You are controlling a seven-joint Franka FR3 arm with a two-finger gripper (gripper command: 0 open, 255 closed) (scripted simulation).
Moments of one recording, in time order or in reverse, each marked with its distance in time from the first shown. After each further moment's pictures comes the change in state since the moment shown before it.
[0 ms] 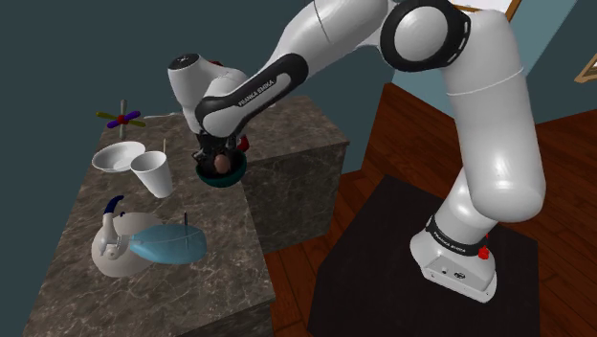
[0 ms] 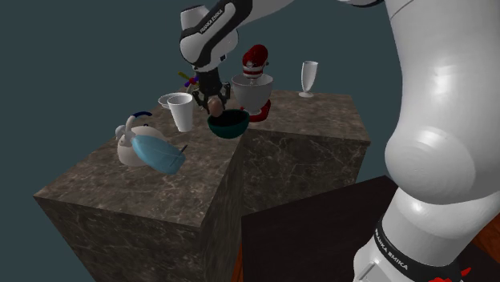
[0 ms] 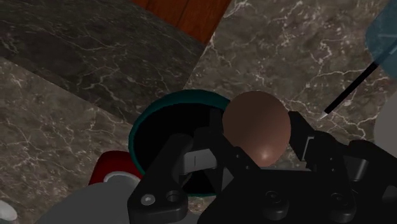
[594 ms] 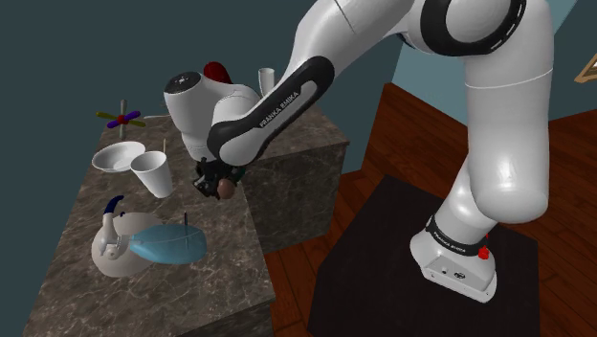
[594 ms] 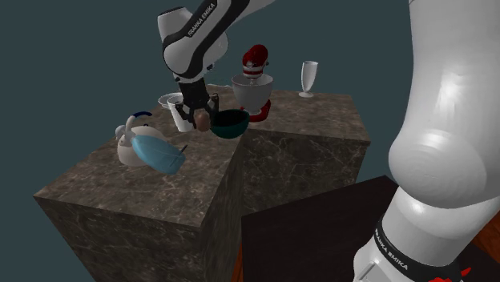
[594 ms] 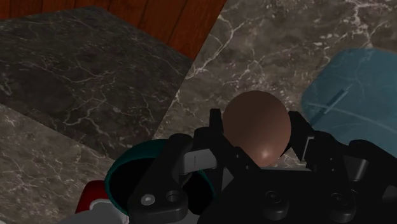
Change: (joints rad) arm 0.067 -0.164 0.052 -0.274 0.005 0.083 0.174
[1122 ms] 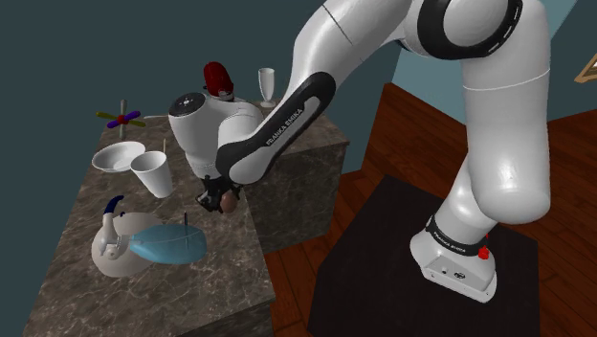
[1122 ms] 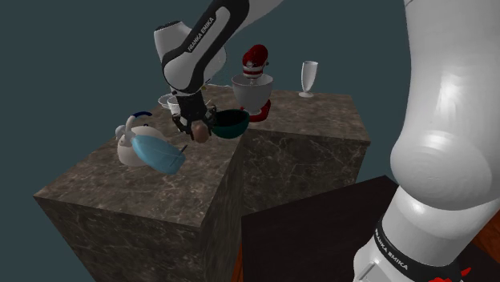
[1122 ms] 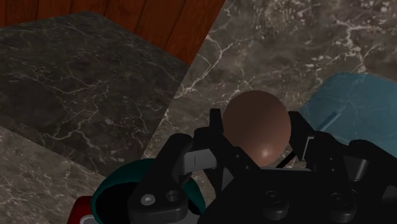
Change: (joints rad) arm 0.032 0.018 -0.004 -0.057 -0.031 0.063 0.069
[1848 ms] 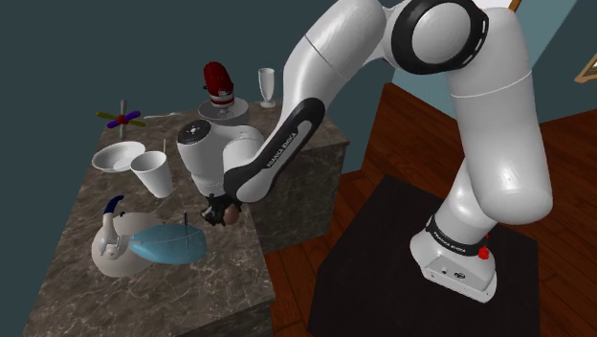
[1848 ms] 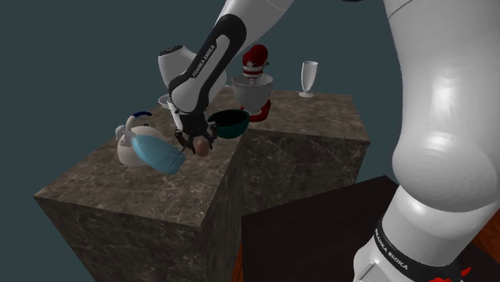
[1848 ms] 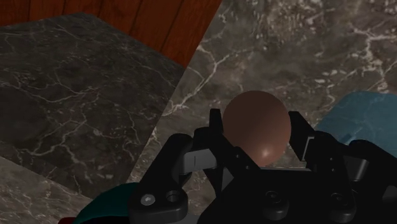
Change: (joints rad) arm 0.034 0.109 -0.043 0.010 -0.066 0.089 0.057
